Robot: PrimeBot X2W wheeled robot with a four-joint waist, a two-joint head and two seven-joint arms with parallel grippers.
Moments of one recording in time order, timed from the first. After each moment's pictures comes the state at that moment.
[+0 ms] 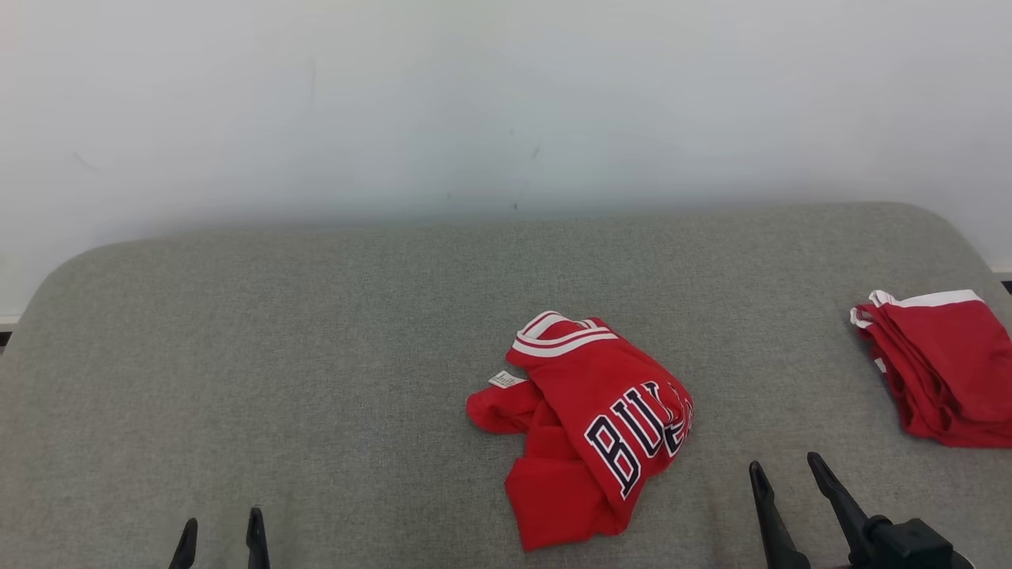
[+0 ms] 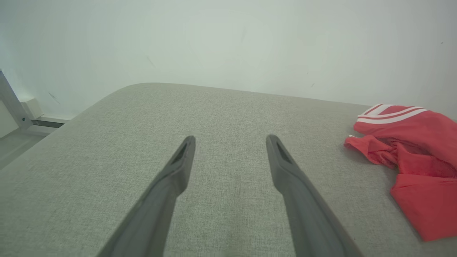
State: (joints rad) left arm 0.09 0.10 0.03 0.21 -0.24 -0.05 -0.26; right arm 0.05 -0.18 0.12 0.22 0.22 0.13 -0.25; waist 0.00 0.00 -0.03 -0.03
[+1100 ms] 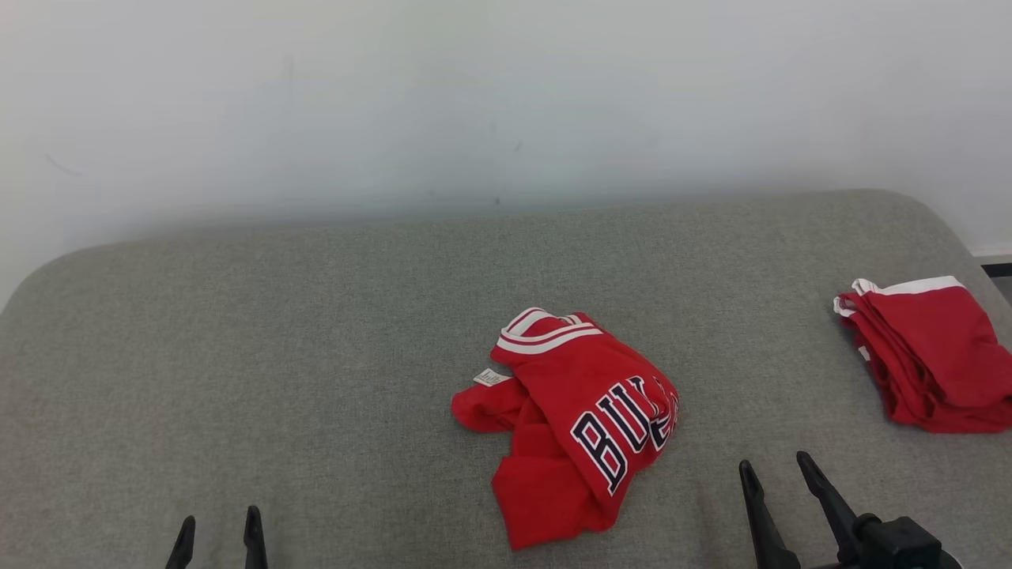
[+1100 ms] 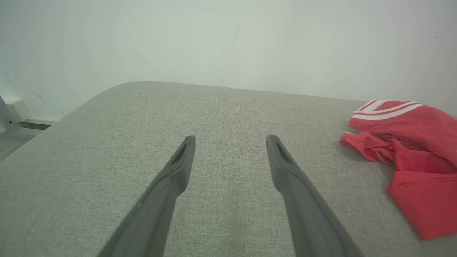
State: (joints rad) left arm 0.08 0.05 0.11 0.23 -0.18 -0.12 -0.26; right arm 0.03 -0.16 0.13 0.25 0.22 0.13 -0.26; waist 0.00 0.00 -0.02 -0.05
